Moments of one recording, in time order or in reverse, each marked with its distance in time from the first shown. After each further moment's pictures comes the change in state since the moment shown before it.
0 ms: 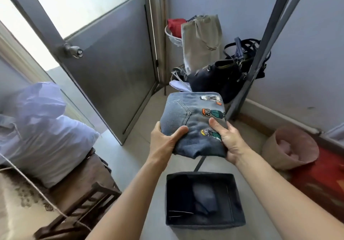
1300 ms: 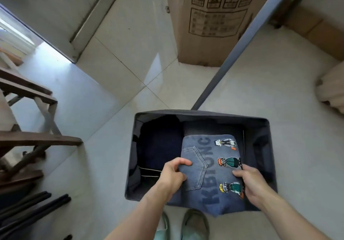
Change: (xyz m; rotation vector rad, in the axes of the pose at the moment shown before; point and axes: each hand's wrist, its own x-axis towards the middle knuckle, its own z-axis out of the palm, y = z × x) left_hand 0.064 -0.634 0.034 0.318 -0.156 -0.762; right_hand 0.193 0.481 -0.356 -0.332 0.330 0.667
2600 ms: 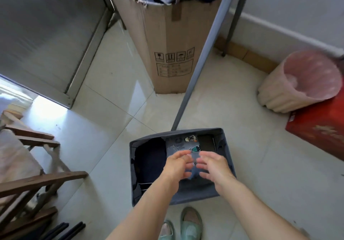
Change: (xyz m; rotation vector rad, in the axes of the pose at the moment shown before) left_hand -0.158 0.174 0.026 -0.094 -0.121 -0.047; right_hand -0.189 -0.103 0.026 0.008 0.060 -0.118
